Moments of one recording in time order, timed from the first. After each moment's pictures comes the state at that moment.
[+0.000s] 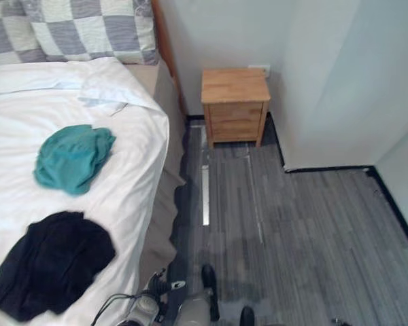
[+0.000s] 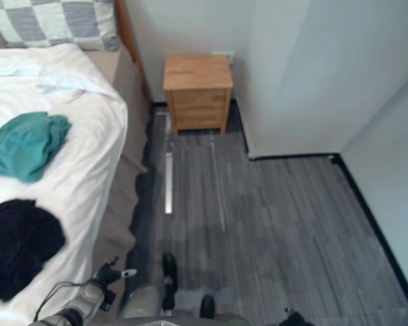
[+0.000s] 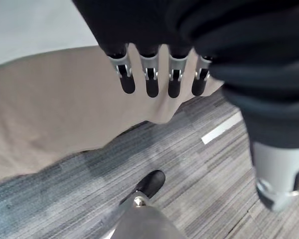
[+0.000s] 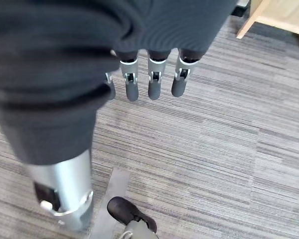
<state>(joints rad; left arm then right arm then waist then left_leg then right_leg) -0.13 0.28 -0.27 1.24 0.09 -0.08 0.05 0.05 -0.34 0.32 1.30 0.05 -0.07 -0.08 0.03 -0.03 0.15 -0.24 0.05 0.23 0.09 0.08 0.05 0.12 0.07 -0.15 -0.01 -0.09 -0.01</state>
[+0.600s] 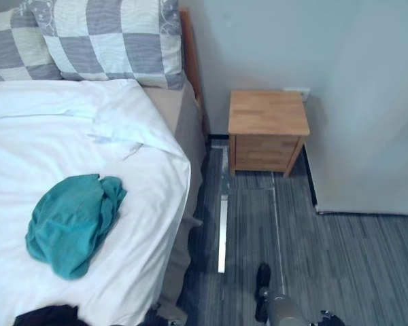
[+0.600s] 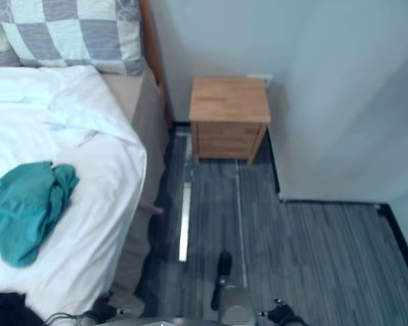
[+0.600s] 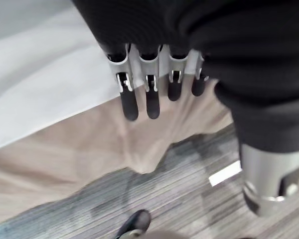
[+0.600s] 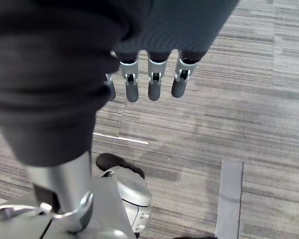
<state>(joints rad) -0.02 0.27 -0.27 1.26 0.12 -0.08 0.09 0.00 -0.26 0.21 1.27 0.12 -0.07 -0.09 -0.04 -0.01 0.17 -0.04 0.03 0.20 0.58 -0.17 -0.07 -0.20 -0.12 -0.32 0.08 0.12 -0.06</state>
